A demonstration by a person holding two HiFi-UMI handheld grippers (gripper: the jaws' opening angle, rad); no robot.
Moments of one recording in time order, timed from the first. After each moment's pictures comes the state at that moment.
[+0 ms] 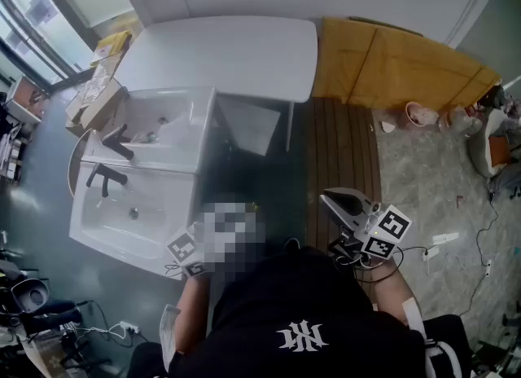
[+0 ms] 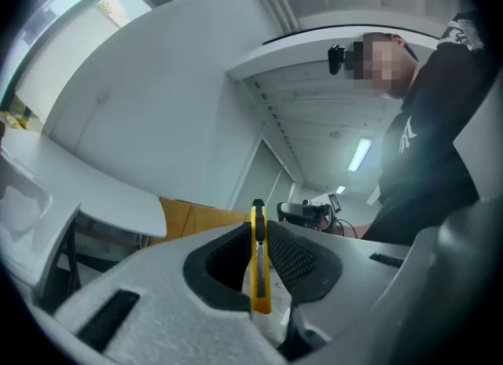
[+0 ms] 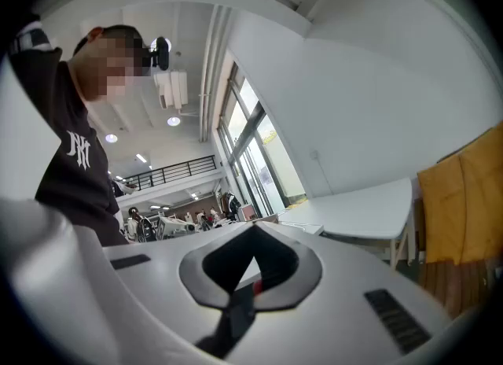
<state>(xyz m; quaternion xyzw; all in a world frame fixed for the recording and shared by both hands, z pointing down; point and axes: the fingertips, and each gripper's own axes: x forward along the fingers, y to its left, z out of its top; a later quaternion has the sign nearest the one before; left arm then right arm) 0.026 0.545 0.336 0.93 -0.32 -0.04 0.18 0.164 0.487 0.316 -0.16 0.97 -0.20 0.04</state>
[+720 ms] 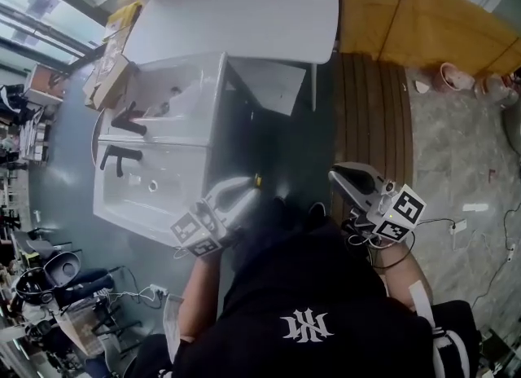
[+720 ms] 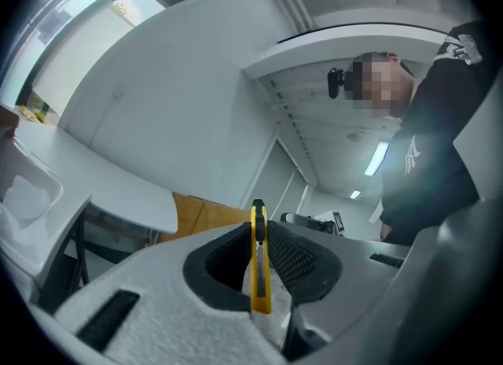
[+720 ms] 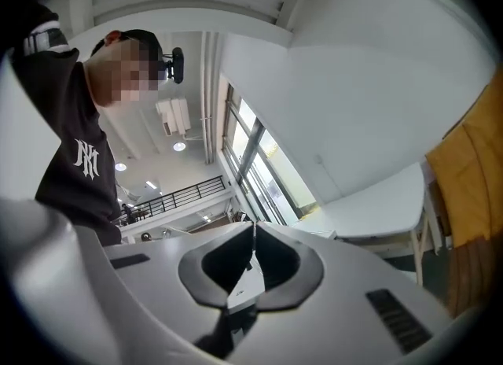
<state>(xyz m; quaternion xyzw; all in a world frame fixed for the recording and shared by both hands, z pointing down) 0.046 0.500 0.336 0.91 -0.37 -0.05 0.21 0.184 0.444 0.333 -0.12 0.96 -0.24 0.11</state>
